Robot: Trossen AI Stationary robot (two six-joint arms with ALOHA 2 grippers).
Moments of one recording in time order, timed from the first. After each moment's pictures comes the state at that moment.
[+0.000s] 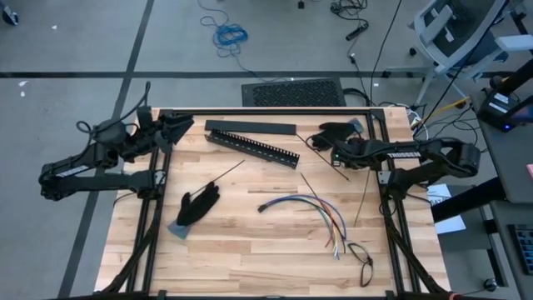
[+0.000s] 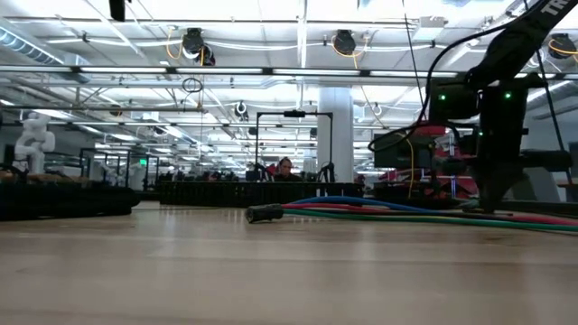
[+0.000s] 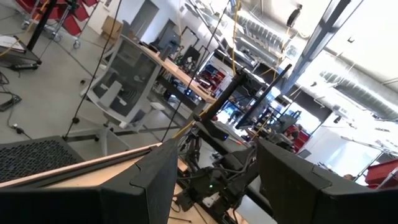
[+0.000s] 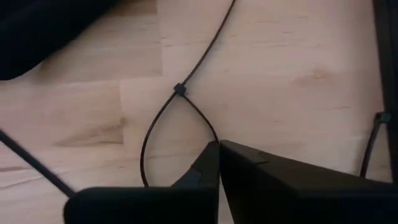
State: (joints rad) left arm 0.23 0.51 0.77 -0.14 -0.20 -0.60; right arm -0.43 1.27 0.48 -0.66 0.33 1.24
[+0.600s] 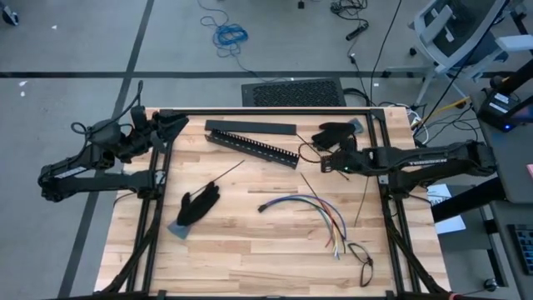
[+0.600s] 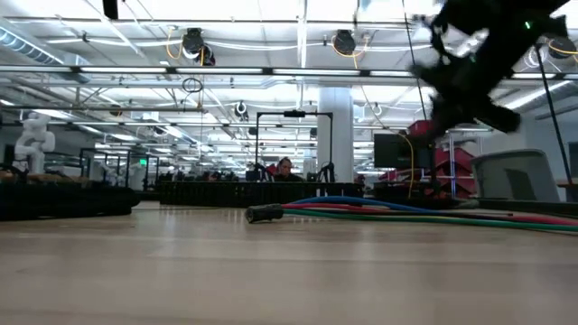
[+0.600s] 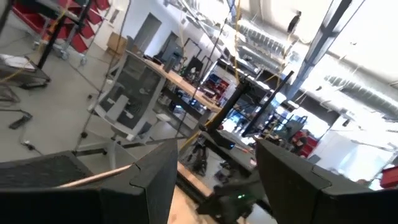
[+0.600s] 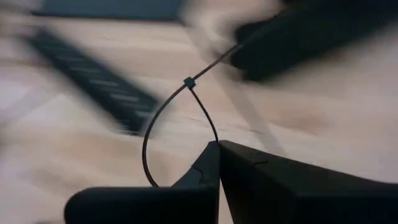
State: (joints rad) left arm 0.23 0.47 0.77 -0.17 -0.24 -0.54; right arm -0.07 1.02 0.62 -0.52 0.46 1.17
